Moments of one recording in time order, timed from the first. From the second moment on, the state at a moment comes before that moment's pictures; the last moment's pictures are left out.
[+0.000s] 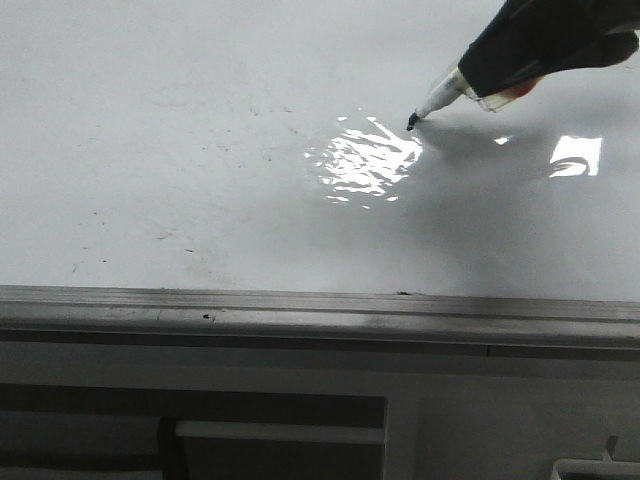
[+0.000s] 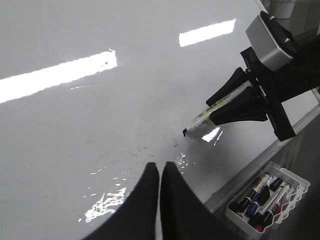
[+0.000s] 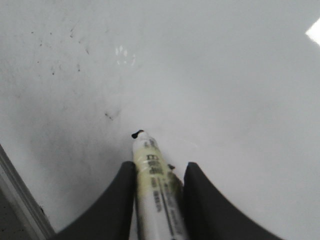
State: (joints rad) left arm -0.80 0.46 -0.57 -0.01 0.32 0.05; right arm 0.64 1.07 -0.77 -0.45 0.36 0.08
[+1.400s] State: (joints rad) left arm -0.80 0.46 -0.57 -0.03 0.32 0.05; right arm 0.71 1.01 -0.68 -0.40 0.54 0.26
